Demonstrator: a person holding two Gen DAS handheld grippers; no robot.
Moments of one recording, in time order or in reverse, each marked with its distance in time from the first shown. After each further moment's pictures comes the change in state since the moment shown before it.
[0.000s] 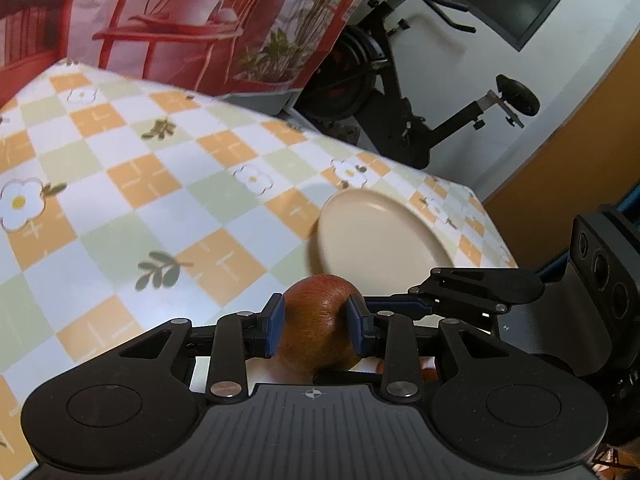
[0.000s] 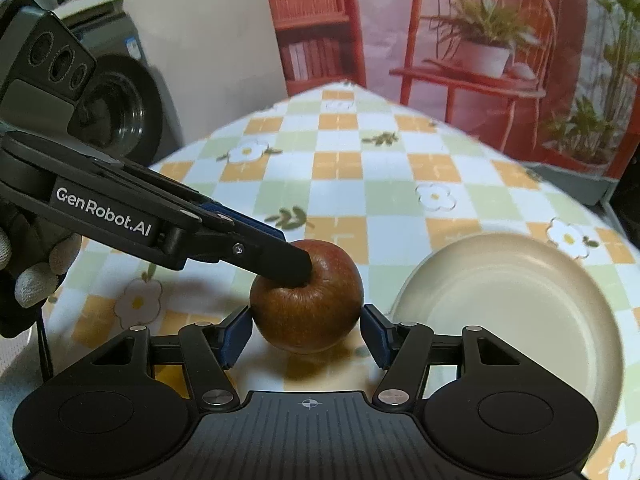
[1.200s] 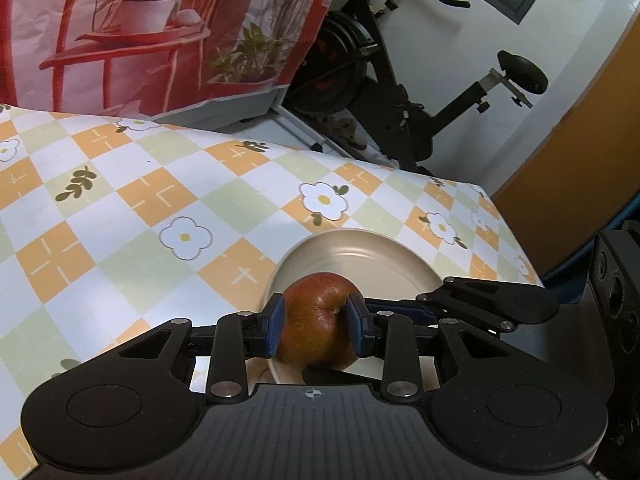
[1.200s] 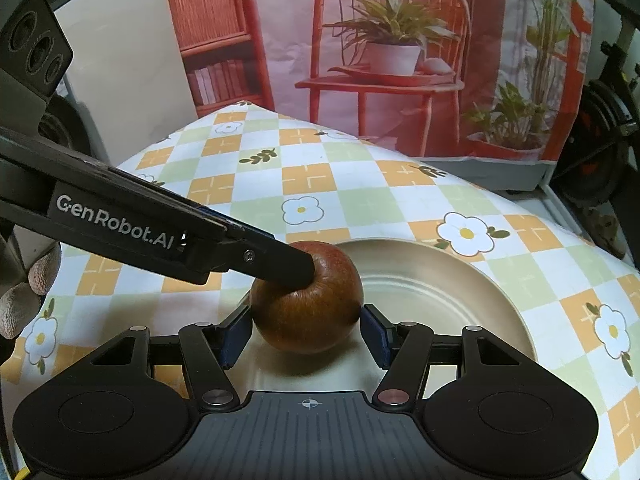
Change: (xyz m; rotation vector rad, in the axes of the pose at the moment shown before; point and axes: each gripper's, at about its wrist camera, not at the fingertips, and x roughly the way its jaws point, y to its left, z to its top) left arm 0.083 -0.039 0.056 0.082 0.037 0.043; right arm 0.004 -0.083 -0.006 0.112 -0.052 -0.160
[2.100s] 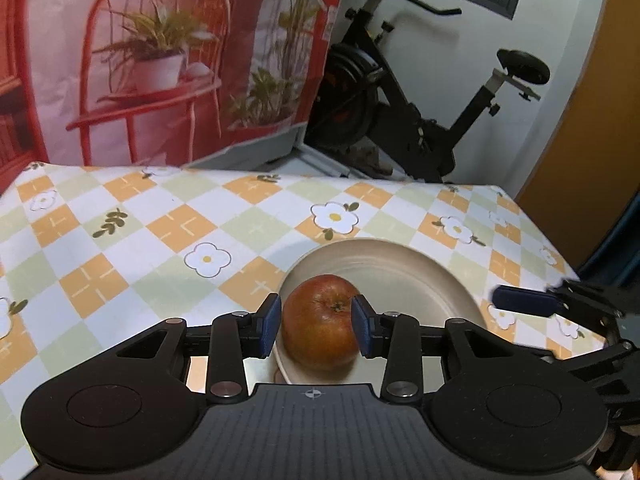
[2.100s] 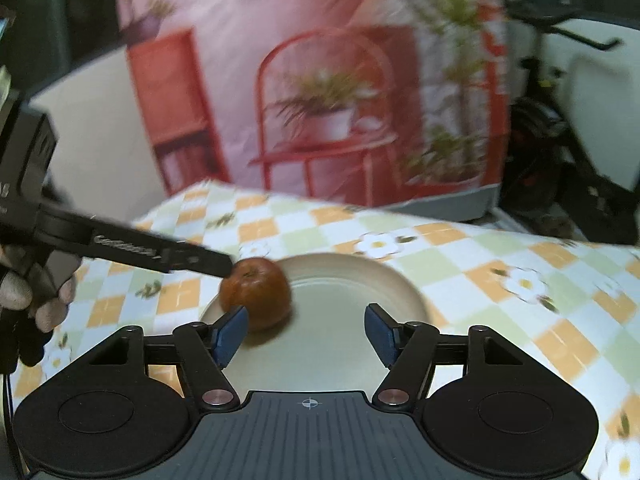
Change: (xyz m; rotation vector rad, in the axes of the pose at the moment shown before) left arm -0.031 -0.034 -0.024 0.122 -0.126 0.145; right arm -0.105 -0.036 -0.074 0.180 -0.293 -0.082
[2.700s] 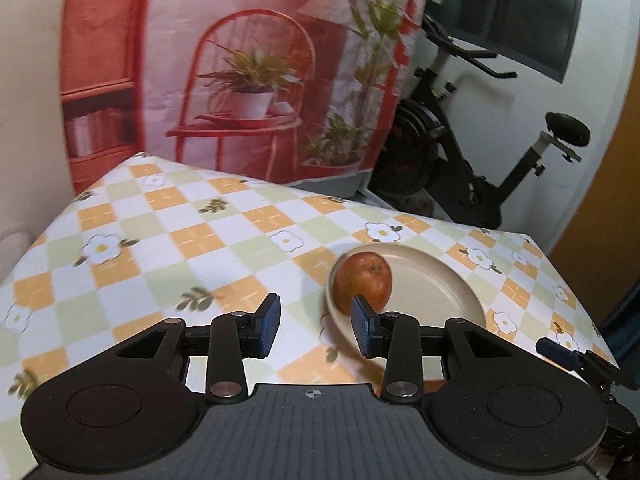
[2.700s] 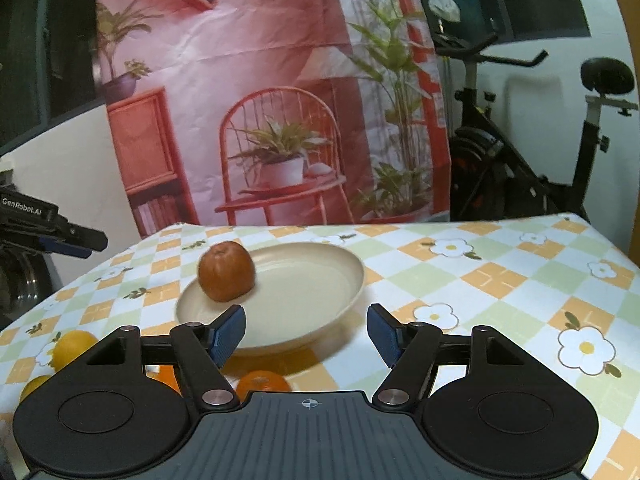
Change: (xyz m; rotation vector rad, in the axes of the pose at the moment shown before) left arm -0.102 -0.014 -0.054 -0.151 -0.146 0.194; right arm -0.069 -0.016 -0.084 0.048 -0.187 -0.079
